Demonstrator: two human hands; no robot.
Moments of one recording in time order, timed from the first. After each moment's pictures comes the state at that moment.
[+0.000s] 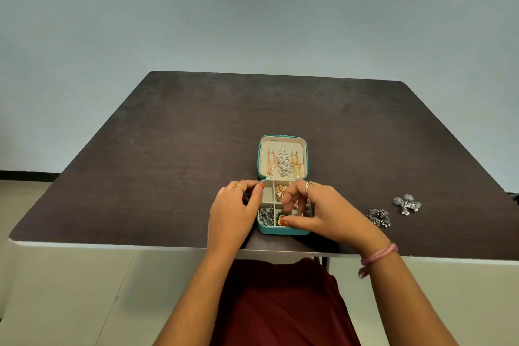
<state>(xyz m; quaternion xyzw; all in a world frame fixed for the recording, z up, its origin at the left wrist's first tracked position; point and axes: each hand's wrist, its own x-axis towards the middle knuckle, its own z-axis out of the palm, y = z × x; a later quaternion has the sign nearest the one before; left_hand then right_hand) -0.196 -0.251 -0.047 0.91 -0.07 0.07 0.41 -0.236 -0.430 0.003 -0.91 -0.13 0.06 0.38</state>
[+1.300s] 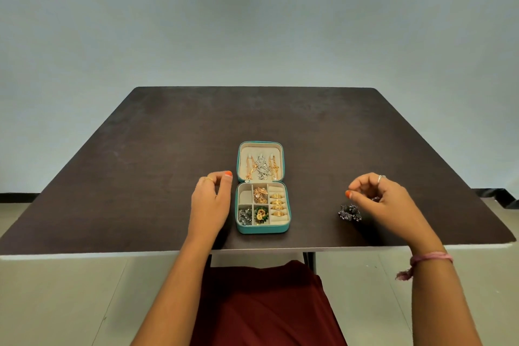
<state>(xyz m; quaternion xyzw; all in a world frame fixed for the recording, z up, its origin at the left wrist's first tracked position) -0.189 -0.254 -0.026 0.85 -0.01 0.05 0.52 -0.284 -0.541 -0.002 -0.89 0.09 -0.13 0.44</state>
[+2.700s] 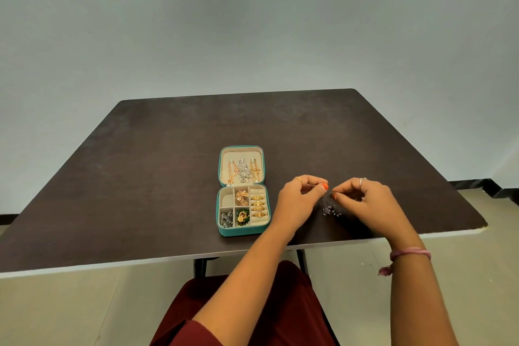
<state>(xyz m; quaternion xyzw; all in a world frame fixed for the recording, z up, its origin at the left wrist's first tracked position) -0.232 -0.405 -0.014 0.75 -0.17 -0.16 0.62 -0.297 -0.555 -0.009 -0.90 0.12 -0.12 0.40</state>
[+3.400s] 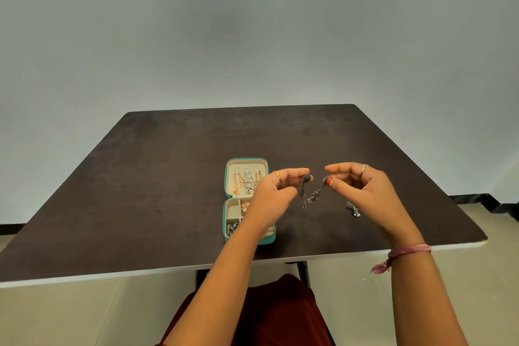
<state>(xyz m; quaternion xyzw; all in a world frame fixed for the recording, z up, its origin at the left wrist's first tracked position) -0.219 -0.354 0.024 0.71 -0.22 -0.14 0.66 -0.290 -0.529 0.035 -0.82 0.05 -0.19 0.54</state>
